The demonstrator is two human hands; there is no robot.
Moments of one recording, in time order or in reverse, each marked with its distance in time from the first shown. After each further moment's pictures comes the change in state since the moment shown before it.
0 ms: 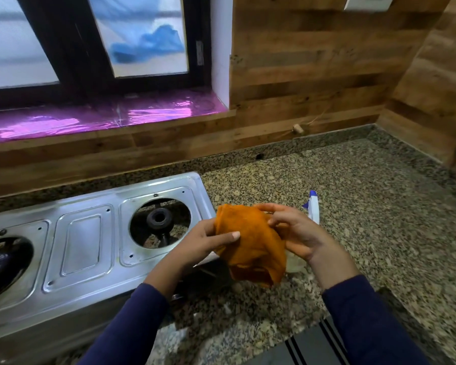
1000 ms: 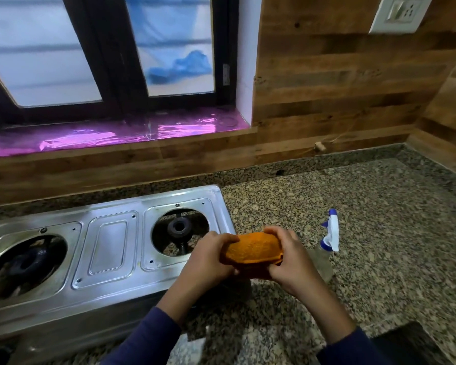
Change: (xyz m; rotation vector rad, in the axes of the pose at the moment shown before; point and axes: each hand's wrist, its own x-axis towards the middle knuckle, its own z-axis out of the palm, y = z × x) left_hand -0.021 0.000 0.001 0.910 0.334 0.032; right_hand 0.000 0.046 0.024 -1.051 0.257 -0.423
